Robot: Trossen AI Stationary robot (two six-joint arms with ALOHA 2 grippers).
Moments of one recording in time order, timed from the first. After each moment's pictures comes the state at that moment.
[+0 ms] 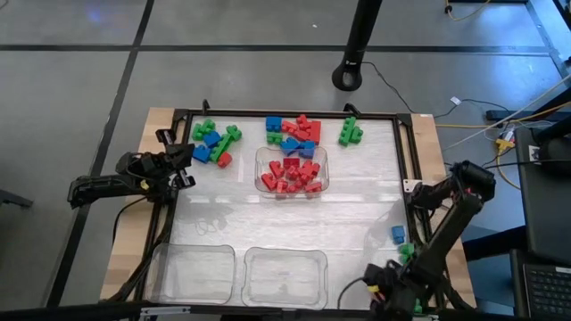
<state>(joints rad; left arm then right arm) 0.13 0.01 0.03 0.69 -0.14 0.44 1.05 1.68 1.15 -0.62 -0.02 1.63</state>
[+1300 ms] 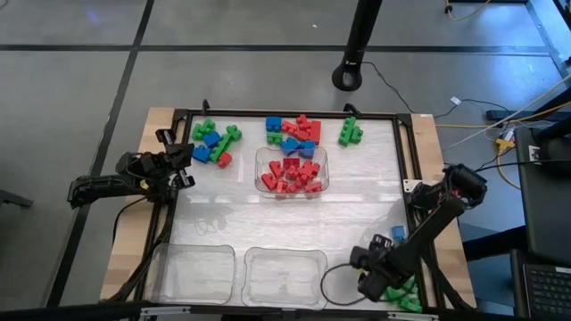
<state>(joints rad) 0.13 0.01 0.03 0.69 -0.14 0.43 0.86 1.74 1.17 -0.93 0.04 1.25</state>
